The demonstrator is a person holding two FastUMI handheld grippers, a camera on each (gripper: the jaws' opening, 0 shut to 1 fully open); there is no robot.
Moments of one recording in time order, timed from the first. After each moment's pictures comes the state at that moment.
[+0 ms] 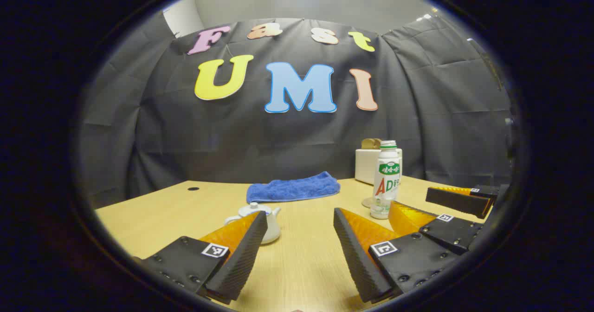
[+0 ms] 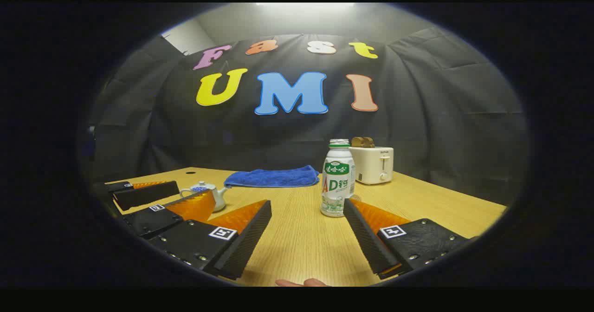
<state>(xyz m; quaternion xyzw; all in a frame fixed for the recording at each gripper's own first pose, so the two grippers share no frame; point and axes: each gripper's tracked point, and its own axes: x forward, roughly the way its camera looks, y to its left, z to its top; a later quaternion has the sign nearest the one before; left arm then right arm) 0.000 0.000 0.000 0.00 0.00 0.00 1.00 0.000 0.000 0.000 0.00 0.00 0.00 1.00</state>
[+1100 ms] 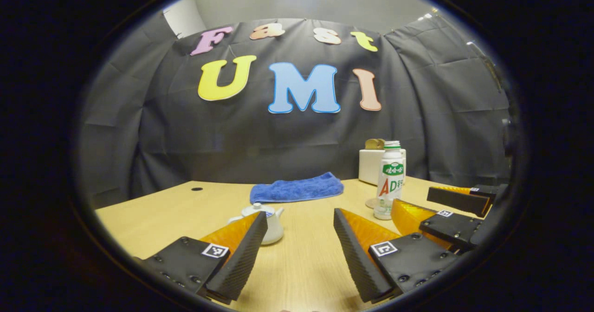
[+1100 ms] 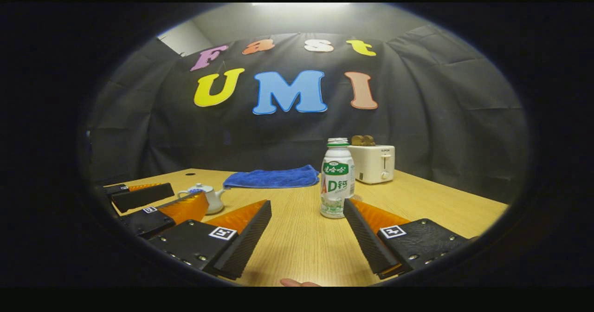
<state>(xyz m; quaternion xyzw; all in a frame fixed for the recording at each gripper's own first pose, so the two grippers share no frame) 0.002 0.001 0.000 0.00 0.00 0.00 1.00 0.012 -0.002 0.001 0.01 0.01 0.01 1.00</state>
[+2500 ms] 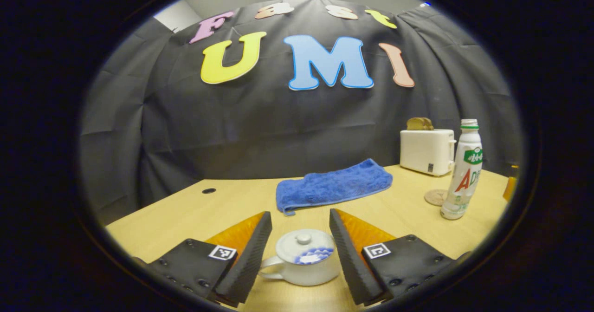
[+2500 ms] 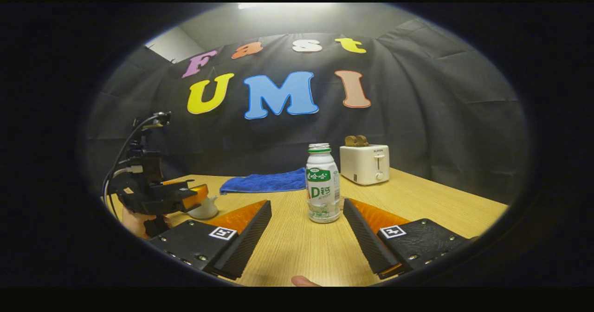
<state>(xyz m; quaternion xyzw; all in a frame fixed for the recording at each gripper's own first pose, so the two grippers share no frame) 0.127 0.095 -0.026 0.03 0.07 0.07 0.99 0.013 -0.036 0.013 0.04 0.00 0.01 1.00</state>
